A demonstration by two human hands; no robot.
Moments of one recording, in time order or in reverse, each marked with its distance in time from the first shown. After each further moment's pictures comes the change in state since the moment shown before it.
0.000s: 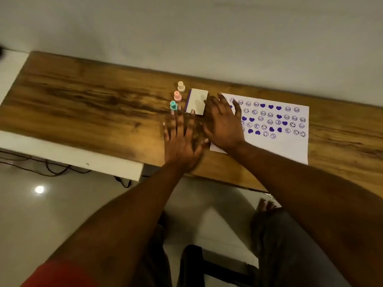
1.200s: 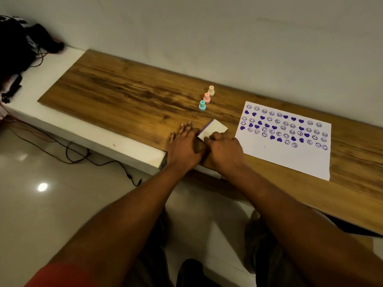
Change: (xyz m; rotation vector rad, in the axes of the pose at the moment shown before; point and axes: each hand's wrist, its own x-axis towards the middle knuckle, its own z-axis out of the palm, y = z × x) left_hand -0.047 -0.045 -0.026 -0.180 -0.049 -0.201; right_hand -0.067 -0.100 -0.006 -0.238 -0.337 -0.111
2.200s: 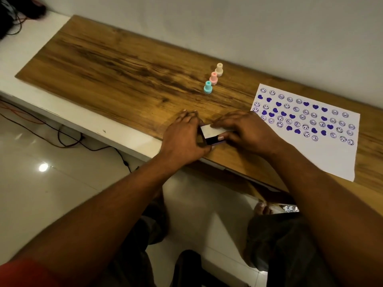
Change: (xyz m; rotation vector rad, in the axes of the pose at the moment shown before) left_hand 0.002 -0.003 -0.021 0.054 -0.042 0.103; right_hand 0.040 0.076 0.000 0.301 0.034 -0.425
